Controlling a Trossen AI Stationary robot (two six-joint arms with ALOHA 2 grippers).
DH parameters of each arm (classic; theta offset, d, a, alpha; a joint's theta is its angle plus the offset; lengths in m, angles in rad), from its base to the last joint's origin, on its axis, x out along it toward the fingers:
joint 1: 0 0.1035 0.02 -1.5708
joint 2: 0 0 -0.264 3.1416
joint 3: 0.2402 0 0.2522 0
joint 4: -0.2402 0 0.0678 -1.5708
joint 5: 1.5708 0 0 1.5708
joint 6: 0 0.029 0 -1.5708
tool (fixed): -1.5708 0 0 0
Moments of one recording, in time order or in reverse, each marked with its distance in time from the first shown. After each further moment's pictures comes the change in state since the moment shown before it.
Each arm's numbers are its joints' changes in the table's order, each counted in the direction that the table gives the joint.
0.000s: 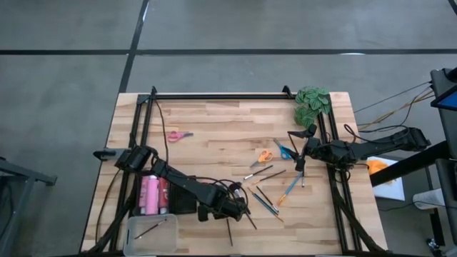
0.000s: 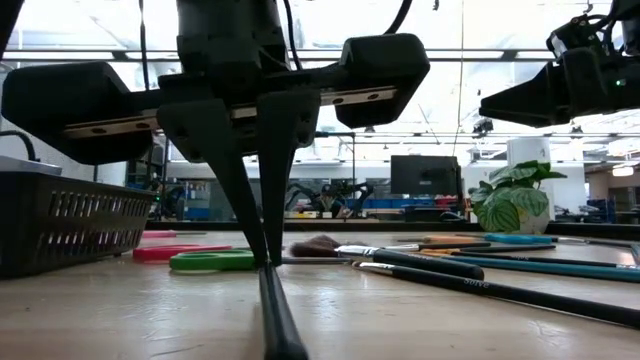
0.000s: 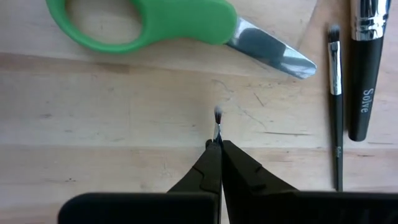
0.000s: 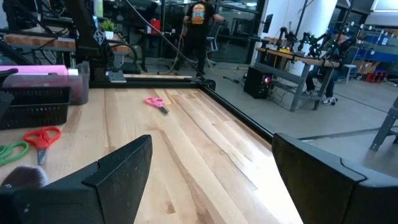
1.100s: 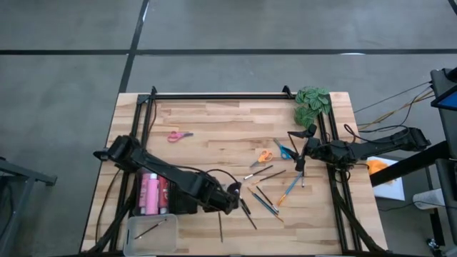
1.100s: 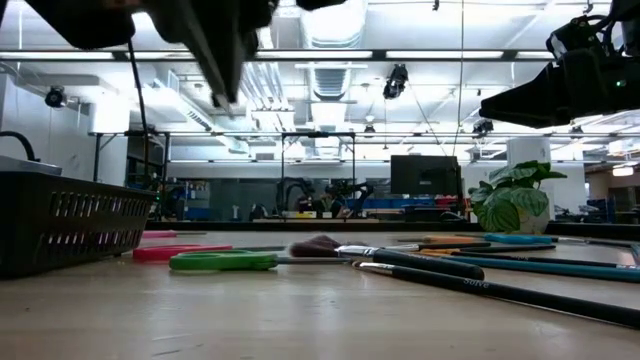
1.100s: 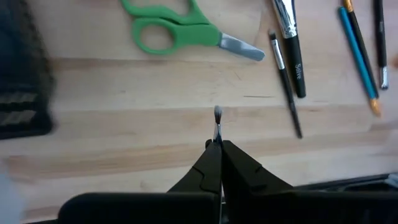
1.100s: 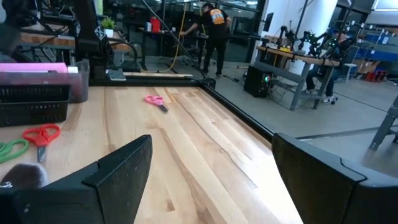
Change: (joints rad) left arm 0.000 -0.219 0.002 -0.204 0.023 0.100; right arm 0.000 -0.001 0.000 -0.008 0.000 0.002
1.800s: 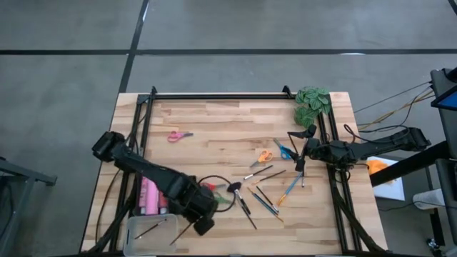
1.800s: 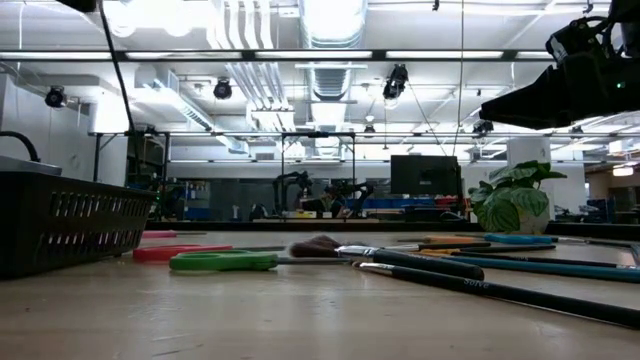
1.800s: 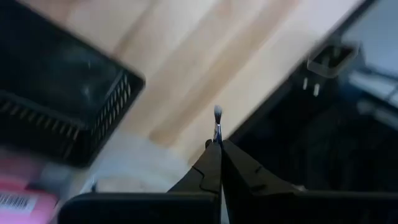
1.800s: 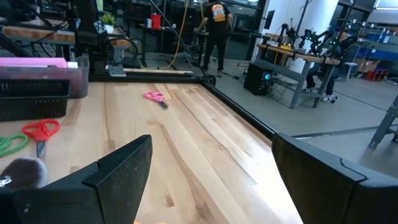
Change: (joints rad) left arm -0.096 -0.145 0.000 -0.206 -0.206 0.770; right arm 0.000 0.000 0.000 -0.015 0.000 0.000
